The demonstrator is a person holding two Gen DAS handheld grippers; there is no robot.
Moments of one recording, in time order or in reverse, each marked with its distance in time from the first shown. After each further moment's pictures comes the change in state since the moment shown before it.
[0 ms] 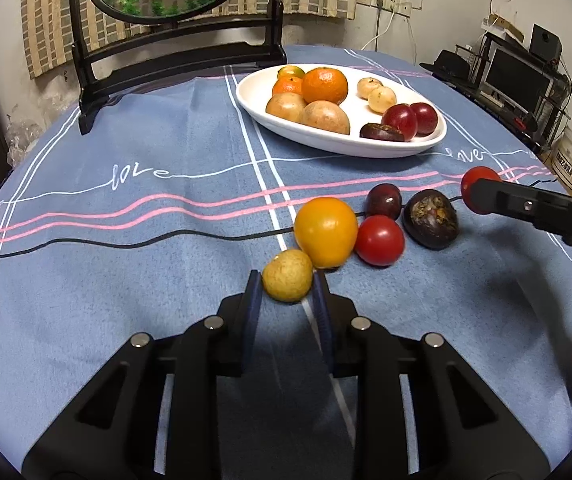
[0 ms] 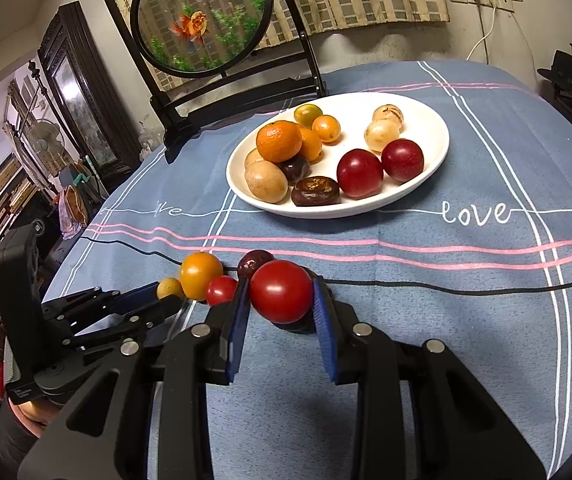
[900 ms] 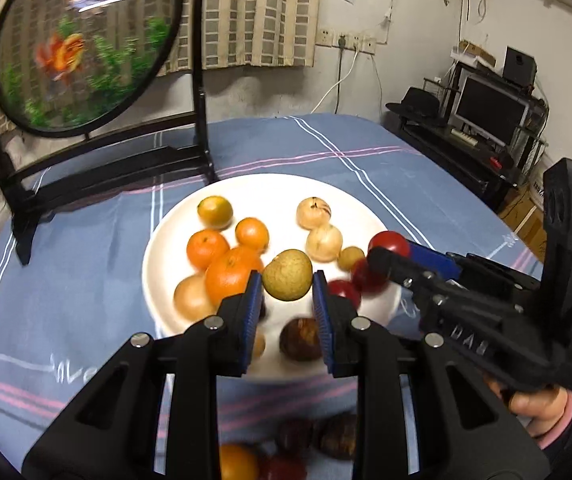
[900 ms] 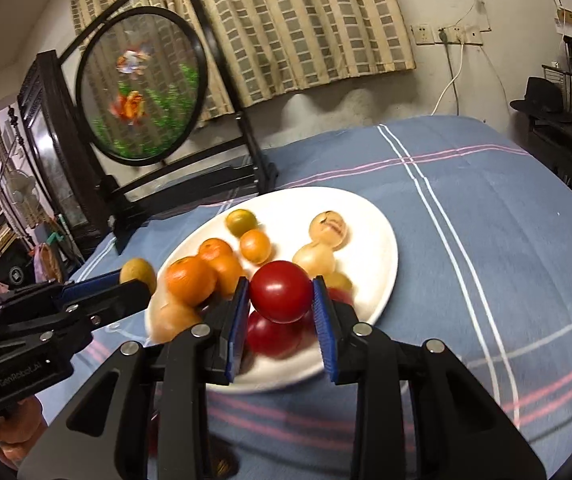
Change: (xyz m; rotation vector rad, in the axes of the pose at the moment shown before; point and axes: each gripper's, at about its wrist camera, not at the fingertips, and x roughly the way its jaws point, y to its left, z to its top) left arm 0.042 -0.067 0.159 0.073 -0.111 -0.099; right arm 0.034 -0.066 0.084 0.041 -0.219 -0.091
